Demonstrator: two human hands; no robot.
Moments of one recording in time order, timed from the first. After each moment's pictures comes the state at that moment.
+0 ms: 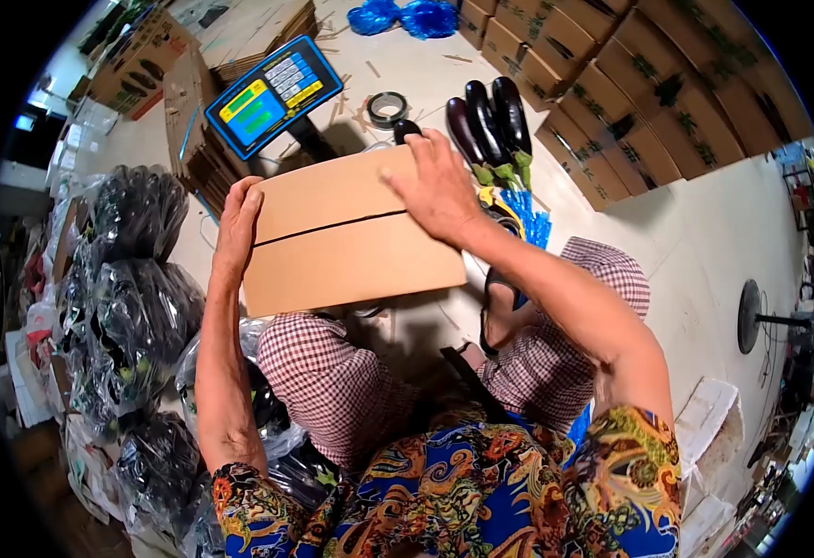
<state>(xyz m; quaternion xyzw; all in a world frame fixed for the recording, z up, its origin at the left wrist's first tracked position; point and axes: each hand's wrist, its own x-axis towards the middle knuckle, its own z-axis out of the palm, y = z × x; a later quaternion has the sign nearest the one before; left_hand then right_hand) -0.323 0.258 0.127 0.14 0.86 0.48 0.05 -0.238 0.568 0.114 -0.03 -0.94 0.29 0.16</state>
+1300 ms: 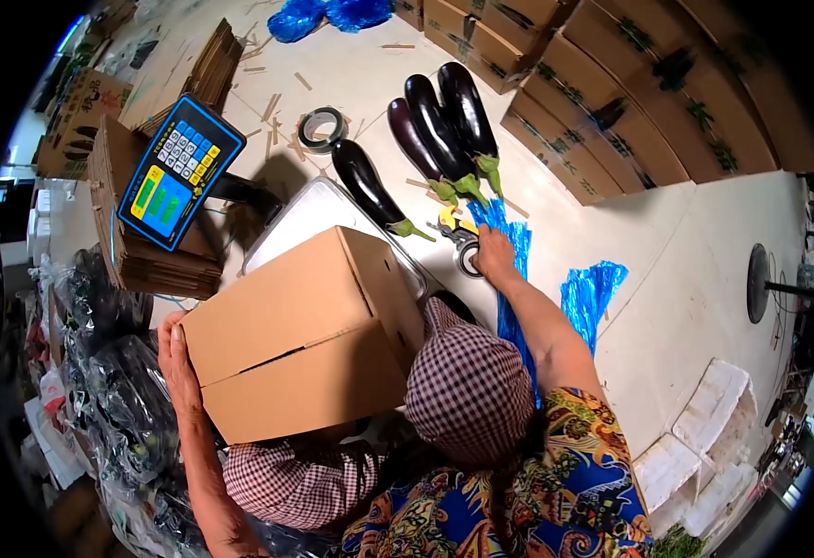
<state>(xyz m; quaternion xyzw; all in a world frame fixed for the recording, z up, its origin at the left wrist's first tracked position) -0.294 0.279 0.149 0.00 0.86 0.50 0.06 -0.176 0.741 -0.153 -0.26 -0.94 0.18 -0.12</state>
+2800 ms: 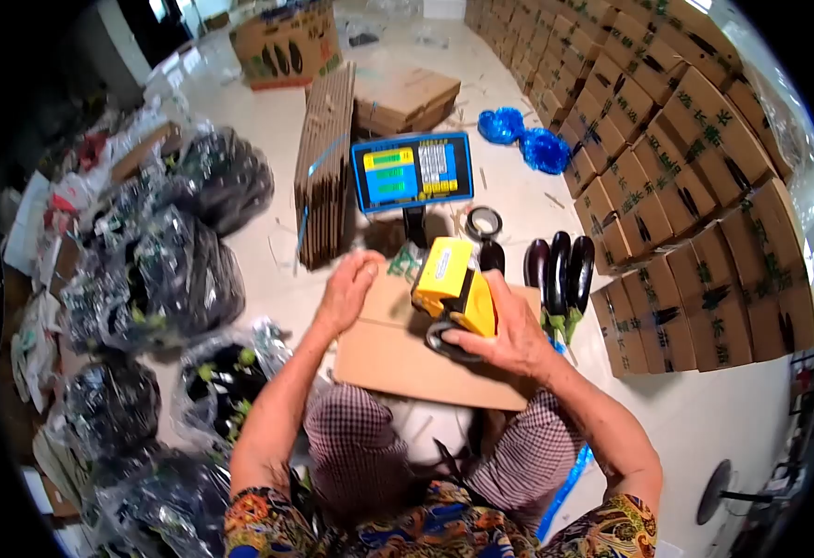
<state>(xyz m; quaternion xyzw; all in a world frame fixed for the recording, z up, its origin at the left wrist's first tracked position) -0.300 0.261 0.117 0.12 0.85 0.52 -0.06 -0.241 0.536 0.223 0.21 -0.87 0.44 -0.04</state>
